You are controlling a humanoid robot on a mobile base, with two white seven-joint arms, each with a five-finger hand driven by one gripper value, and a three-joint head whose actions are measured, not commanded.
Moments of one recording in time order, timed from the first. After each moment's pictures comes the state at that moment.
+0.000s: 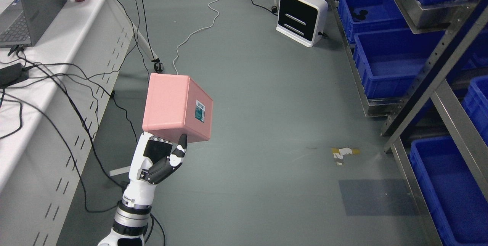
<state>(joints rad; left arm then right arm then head) -0.15 0.00 0.00 -1.59 0.44 -0.42 -0.54 0.00 0.00 0.00 0.00 0.00 0.02 -0.04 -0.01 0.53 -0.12</state>
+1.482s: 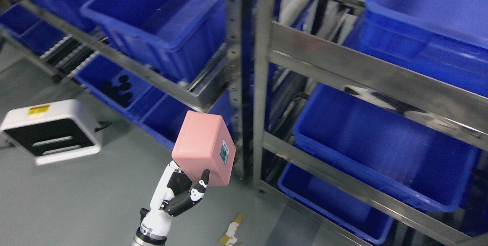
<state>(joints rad) -0.02 0.00 -0.07 -1.57 0.44 -0.44 -0.66 0.00 0.00 0.00 0.00 0.00 0.02 -0.04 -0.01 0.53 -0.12</state>
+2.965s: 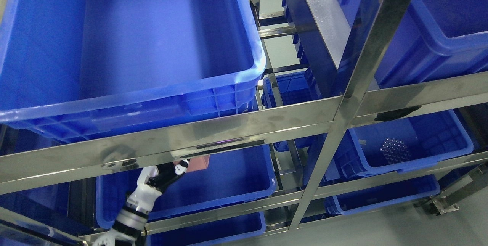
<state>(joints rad) -0.22 0.00 0.11 -1.38 0.30 -0.15 -0.62 0.00 0.00 0.00 0.00 0.00 0.02 -0.04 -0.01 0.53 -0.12</state>
